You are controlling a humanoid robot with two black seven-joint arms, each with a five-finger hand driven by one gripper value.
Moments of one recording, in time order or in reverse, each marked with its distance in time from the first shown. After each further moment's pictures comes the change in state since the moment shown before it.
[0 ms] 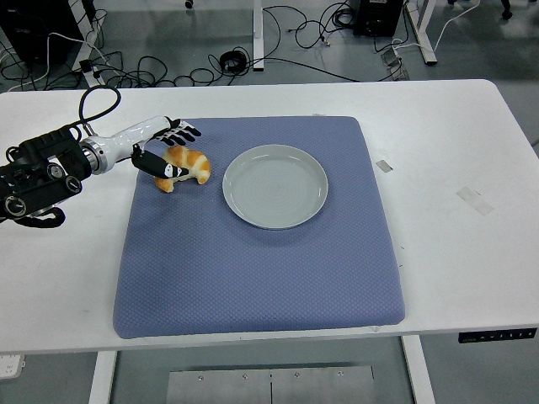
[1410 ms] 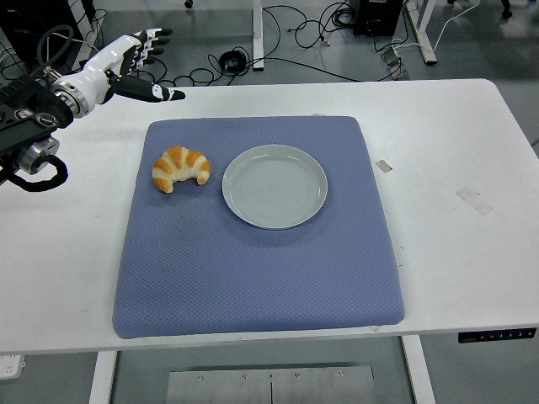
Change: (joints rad) left arm -0.058 0.042 -0.208 0.000 -0.383 -0.004 0.000; right arm 0.000 0.000 0.000 0.000 0.000 0.000 0.000
